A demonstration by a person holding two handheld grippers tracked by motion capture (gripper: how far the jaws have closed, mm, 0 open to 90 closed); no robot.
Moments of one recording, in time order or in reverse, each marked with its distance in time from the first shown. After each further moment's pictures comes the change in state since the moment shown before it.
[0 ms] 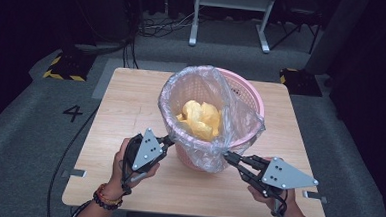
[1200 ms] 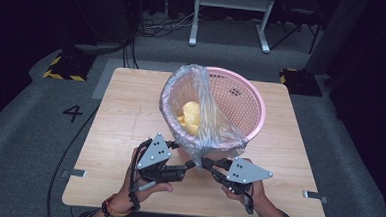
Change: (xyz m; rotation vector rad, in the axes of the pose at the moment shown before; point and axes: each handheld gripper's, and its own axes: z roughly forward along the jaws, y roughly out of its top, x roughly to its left) left arm -0.028 0.012 0.007 -0.023 -0.173 -0.227; right arm 0.021 -0.045 0.059 0.085 0.102 0.001
